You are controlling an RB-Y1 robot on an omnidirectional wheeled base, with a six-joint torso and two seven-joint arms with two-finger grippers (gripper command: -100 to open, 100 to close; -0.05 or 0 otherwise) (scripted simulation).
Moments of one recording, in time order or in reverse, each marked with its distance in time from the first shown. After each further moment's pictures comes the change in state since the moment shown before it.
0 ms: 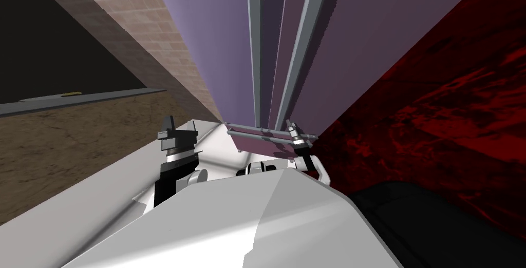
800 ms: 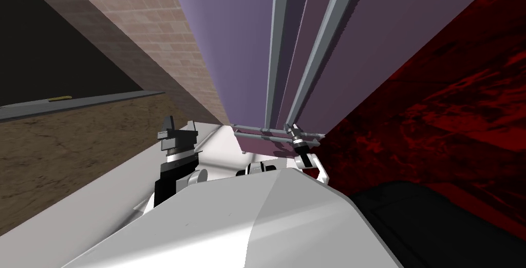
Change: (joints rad) left arm 0.000 0.000 0.000 0.000 0.000 0.000 0.000; right arm -0.047 -0.014 -0.044 0.093 0.217 0.064 0.215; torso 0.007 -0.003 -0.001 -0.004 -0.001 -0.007
